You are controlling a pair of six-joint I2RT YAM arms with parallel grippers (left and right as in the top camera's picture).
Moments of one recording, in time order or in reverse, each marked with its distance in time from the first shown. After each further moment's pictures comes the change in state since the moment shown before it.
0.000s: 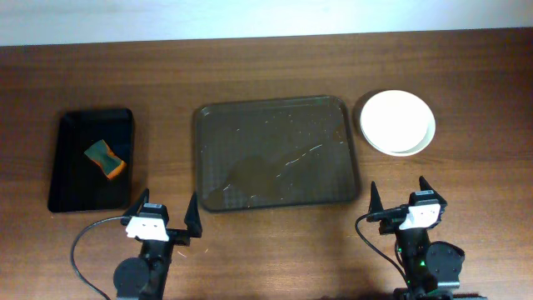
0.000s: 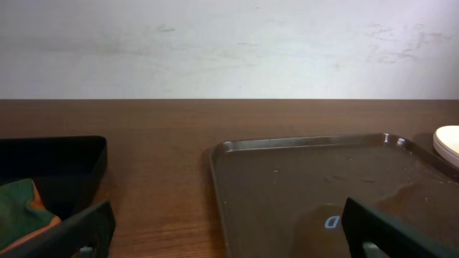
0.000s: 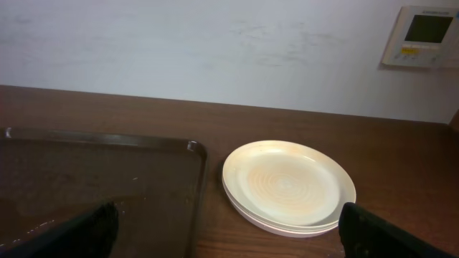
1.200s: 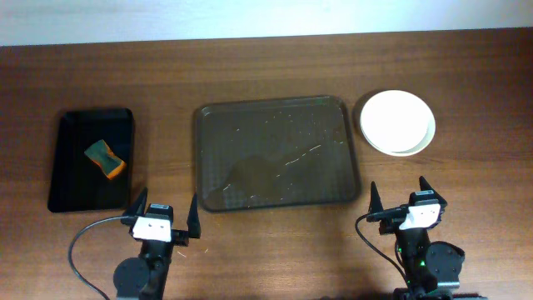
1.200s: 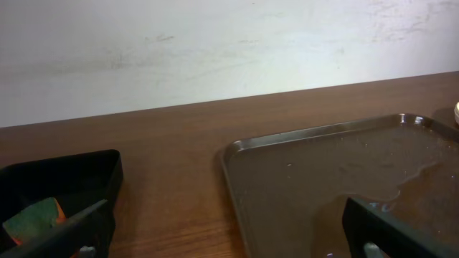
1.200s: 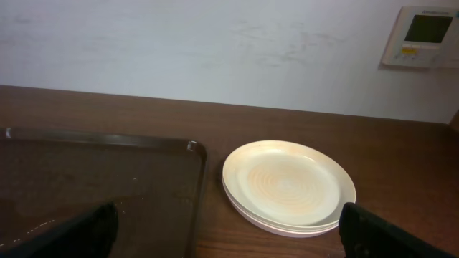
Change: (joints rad) left arm 0.000 0.000 0.000 -0.001 -0.003 0.132; right arm 0.000 0.000 0.000 0.000 0.000 0.000
